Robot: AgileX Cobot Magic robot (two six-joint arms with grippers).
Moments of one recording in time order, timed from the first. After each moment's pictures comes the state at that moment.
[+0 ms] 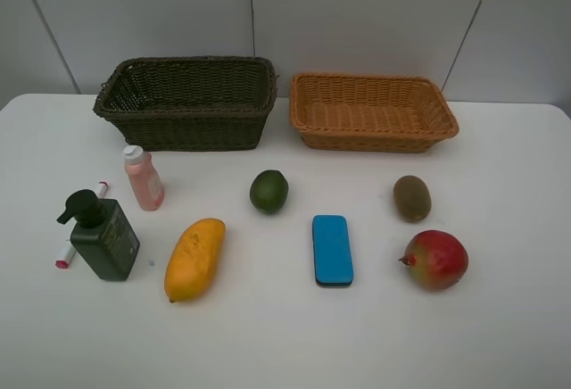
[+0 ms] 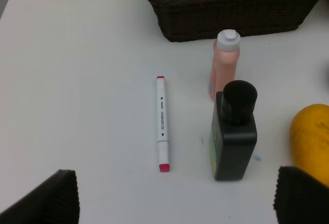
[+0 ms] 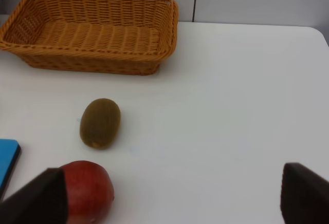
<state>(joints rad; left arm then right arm) 0.06 -0.01 -0.50 -0.08 1.05 0.13 0.02 0.00 -0.52 -0.07 1.06 0.00</state>
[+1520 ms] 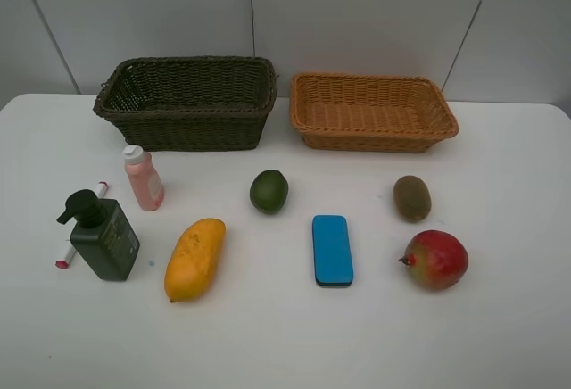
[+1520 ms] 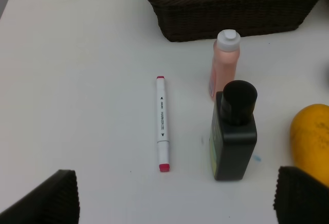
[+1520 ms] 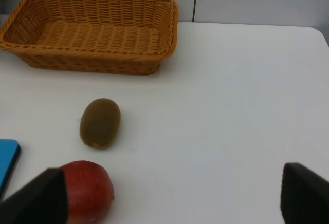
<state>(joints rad) 0.06 -0.01 -0.50 -0.08 1.05 0.13 0.02 0.00 -0.52 -0.07 1.06 0.00</state>
